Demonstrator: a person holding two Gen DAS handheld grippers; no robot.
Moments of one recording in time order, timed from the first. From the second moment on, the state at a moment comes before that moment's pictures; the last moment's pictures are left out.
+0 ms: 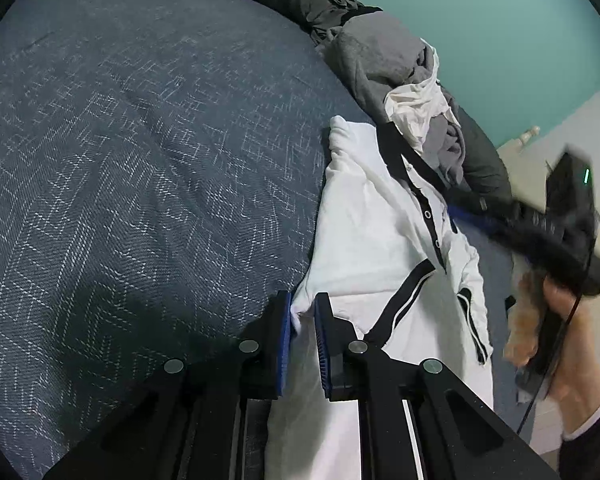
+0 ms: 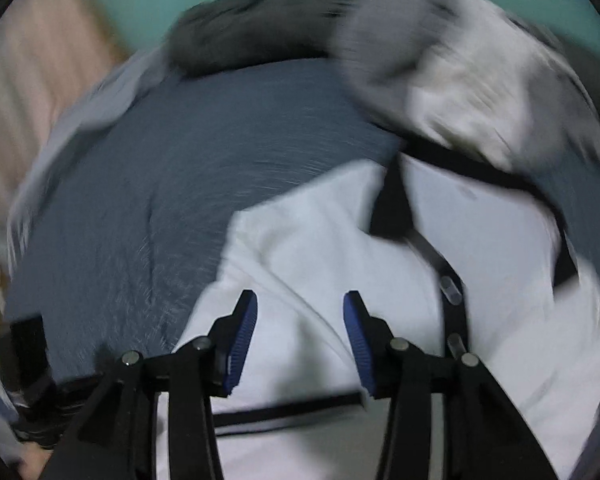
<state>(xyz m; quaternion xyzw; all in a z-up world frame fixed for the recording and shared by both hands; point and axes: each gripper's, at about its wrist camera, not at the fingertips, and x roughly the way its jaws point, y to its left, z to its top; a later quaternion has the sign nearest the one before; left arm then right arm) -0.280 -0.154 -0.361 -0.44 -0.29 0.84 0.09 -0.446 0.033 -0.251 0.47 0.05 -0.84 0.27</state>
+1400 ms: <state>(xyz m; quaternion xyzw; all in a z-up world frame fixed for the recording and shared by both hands) -0.288 -0.155 -0.371 -0.45 -0.30 0.83 0.10 -0.518 -0.069 -0.285 0.54 0.16 -0.78 0.26</state>
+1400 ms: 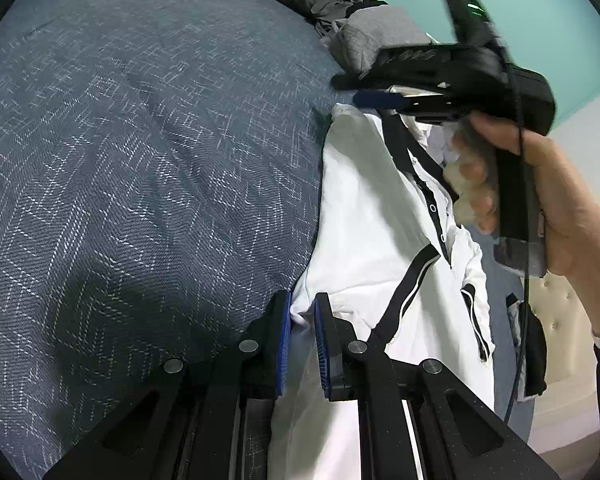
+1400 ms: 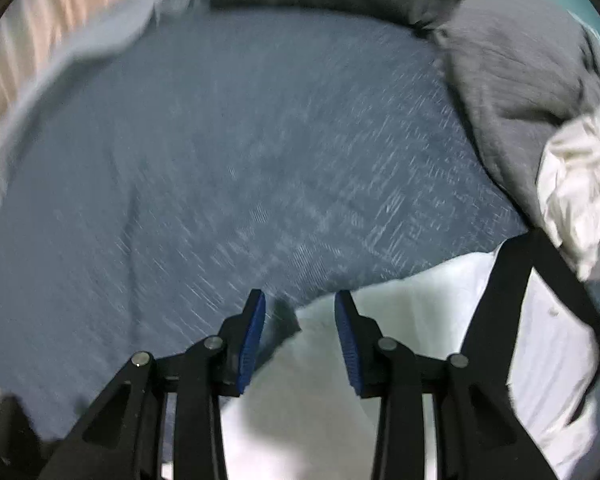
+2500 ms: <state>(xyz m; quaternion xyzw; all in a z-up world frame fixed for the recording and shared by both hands) -0.292 -0.166 -0.376 -0.46 -0.32 0.82 0.10 -0.534 -0.032 -0.271 0.53 0.00 -0.81 0.28</state>
